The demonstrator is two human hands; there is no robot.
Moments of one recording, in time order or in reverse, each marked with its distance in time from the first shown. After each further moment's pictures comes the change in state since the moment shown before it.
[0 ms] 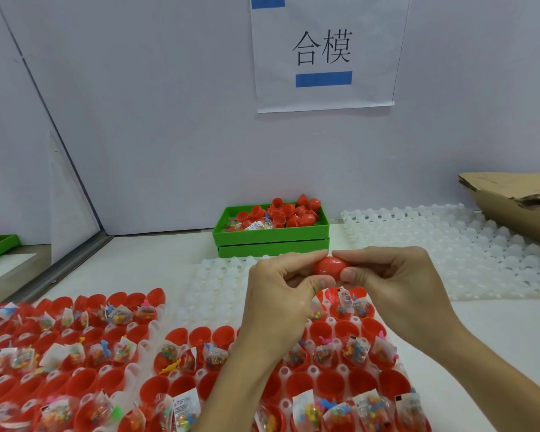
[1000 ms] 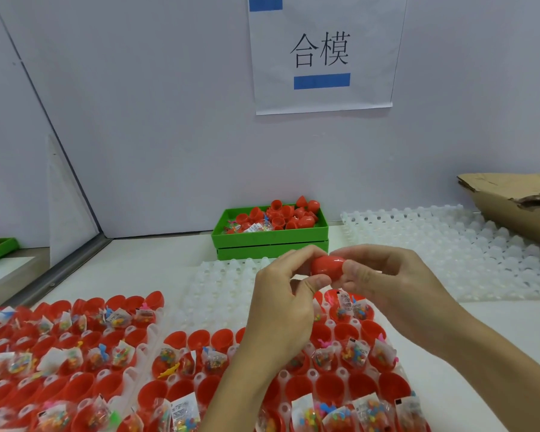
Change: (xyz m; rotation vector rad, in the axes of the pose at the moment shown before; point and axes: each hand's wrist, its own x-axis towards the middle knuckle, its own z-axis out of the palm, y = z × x) left_hand -0.001 -0.001 0.002 0.141 -0.058 0.036; right_hand 0.004 0.000 -0.008 0.316 -0.109 0.273
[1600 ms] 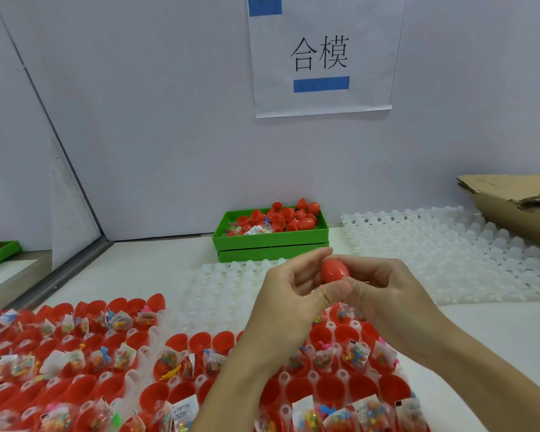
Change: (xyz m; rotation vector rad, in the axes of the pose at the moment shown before) left_hand 0.000 -0.002 -0.003 -0.449 -0.207 -0.180; right_hand -0.001 0.014 0.007 0.065 -0.132 -0.040
